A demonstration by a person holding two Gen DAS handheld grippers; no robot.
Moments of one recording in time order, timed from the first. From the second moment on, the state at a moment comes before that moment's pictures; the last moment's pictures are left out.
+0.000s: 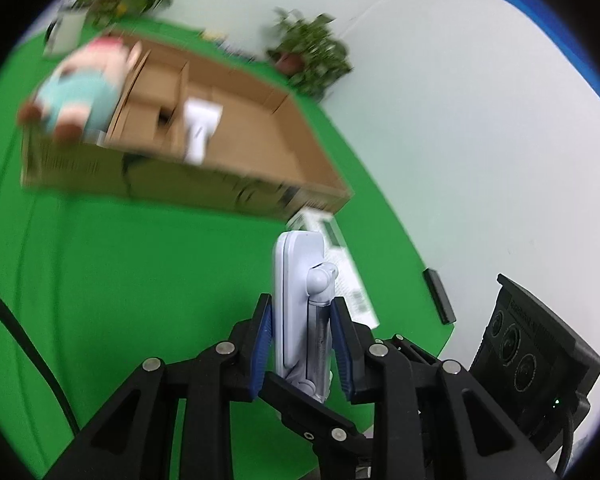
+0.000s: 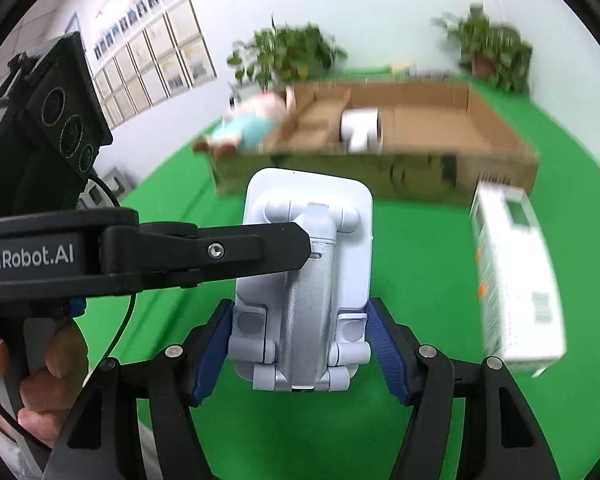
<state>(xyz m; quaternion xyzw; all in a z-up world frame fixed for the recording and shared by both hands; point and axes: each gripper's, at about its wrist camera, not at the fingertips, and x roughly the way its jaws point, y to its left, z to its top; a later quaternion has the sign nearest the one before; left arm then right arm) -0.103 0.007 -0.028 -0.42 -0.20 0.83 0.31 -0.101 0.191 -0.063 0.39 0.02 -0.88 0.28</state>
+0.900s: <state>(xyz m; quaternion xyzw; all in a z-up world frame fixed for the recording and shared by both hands) -0.246 0.071 0.067 -0.40 -0.13 0.84 0.34 -0.283 0.214 0.058 0.38 -0.02 -0.88 0.27</state>
